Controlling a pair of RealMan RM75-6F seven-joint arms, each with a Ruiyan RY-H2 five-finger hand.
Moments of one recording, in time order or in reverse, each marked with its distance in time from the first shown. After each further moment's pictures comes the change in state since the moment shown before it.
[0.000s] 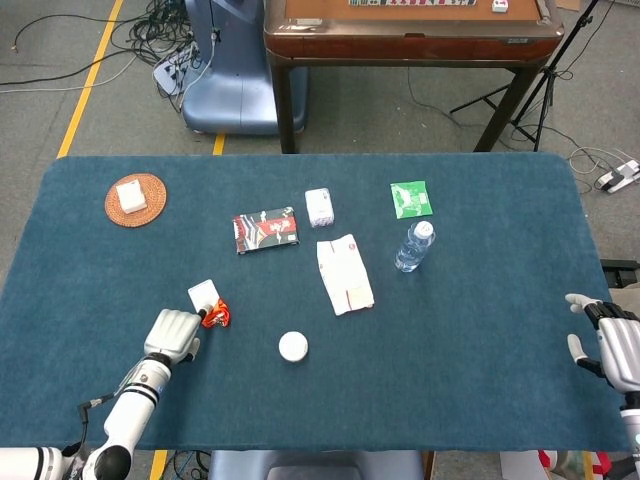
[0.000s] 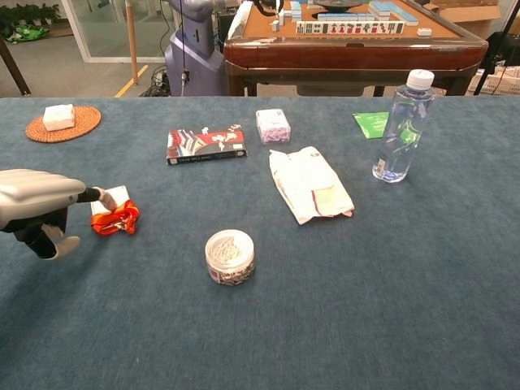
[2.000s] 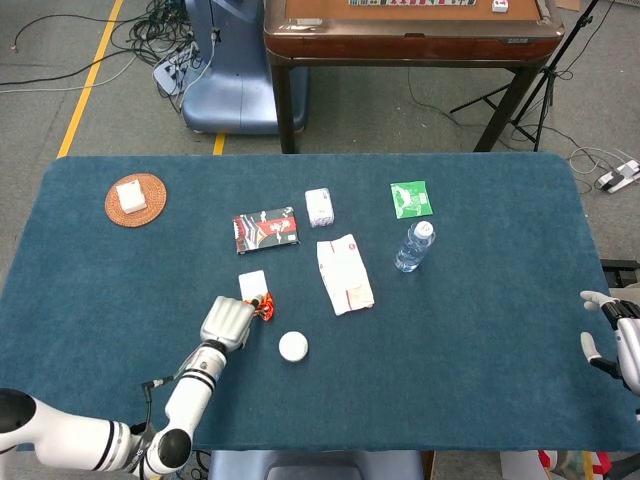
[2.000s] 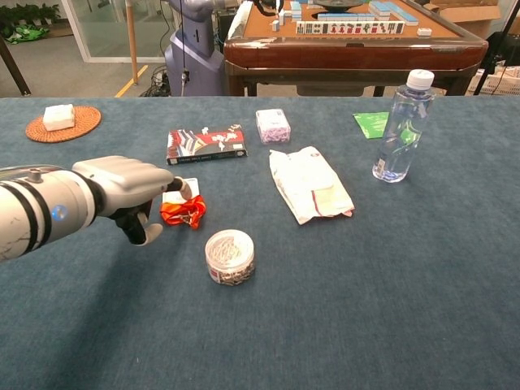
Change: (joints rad) left arm -0.226 -0.222 -0.070 0.073 -0.174 0.093 0.159; right arm -0.027 0.031 0.012 0.001 -0.019 0.035 0.069
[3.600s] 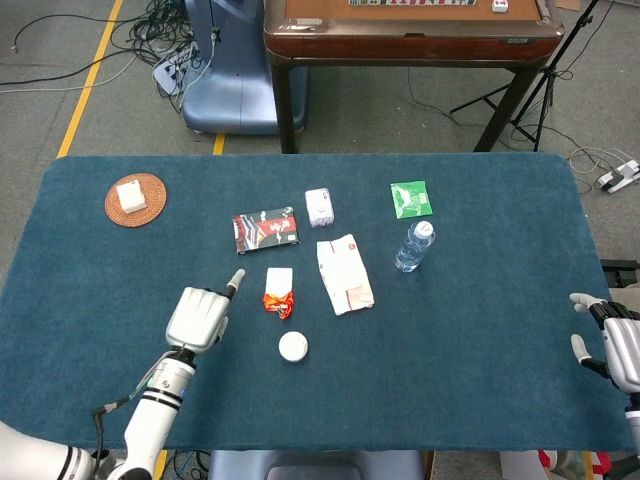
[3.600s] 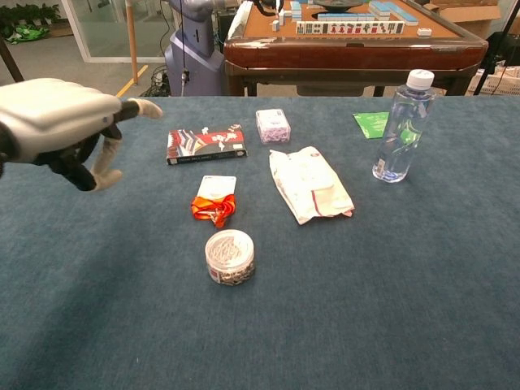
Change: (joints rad) left arm 0.113 0.171 0.157 -0.231 0.412 0.323 -0.063; right arm 0.018 -0.021 -0.006 0.004 0.006 -0.032 -0.059
